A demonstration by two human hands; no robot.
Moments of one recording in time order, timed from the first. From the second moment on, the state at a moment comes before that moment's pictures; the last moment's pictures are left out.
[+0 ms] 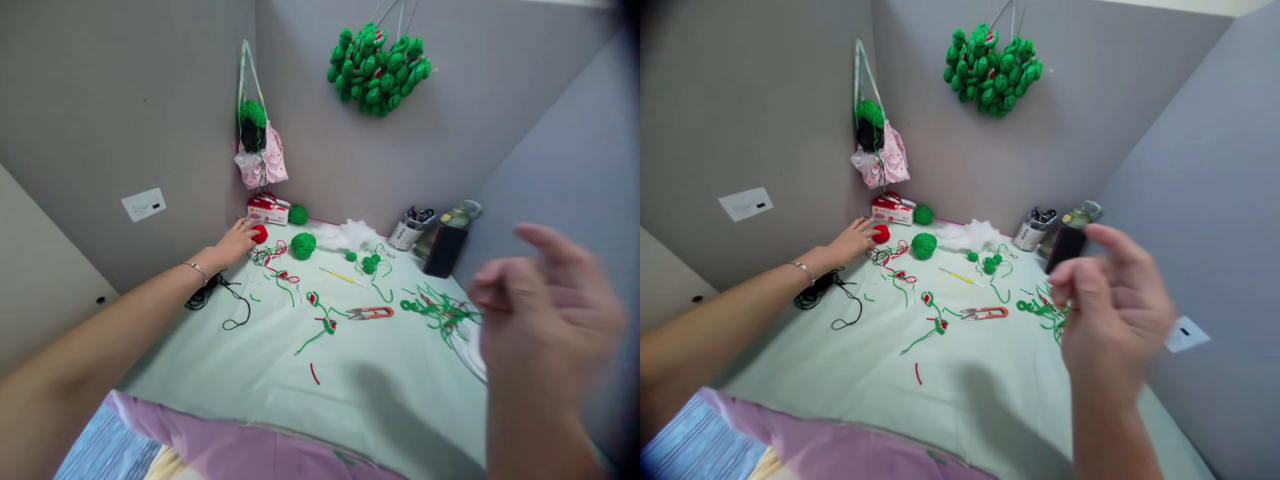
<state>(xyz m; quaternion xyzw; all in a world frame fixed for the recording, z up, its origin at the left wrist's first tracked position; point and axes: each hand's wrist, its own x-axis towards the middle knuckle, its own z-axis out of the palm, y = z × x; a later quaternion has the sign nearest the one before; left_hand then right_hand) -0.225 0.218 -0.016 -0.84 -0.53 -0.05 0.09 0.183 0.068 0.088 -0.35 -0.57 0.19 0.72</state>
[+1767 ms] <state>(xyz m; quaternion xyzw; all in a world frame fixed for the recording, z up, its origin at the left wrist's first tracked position) -0.185 0.217 0.040 -0.72 -0.53 -0.31 -0.33 0.237 0.136 0.025 -0.35 -0.44 0.55 0.62</state>
